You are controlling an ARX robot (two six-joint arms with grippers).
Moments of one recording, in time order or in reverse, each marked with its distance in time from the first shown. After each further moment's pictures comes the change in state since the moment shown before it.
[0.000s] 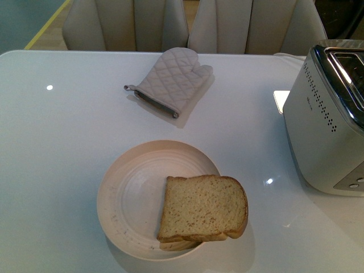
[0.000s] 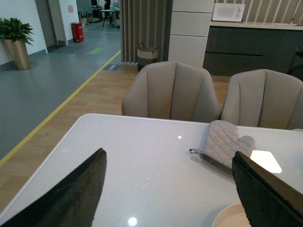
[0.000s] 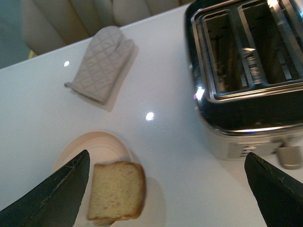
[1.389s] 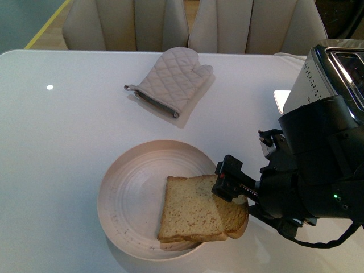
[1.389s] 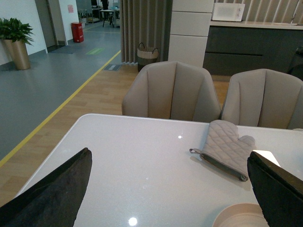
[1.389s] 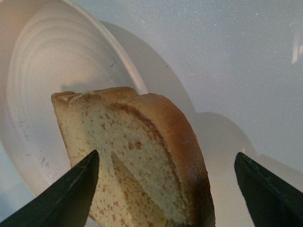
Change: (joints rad) left arm 0.000 0.000 0.000 0.000 0.000 0.002; right arm 0.104 1.387 0.303 0.584 -0.367 0.322
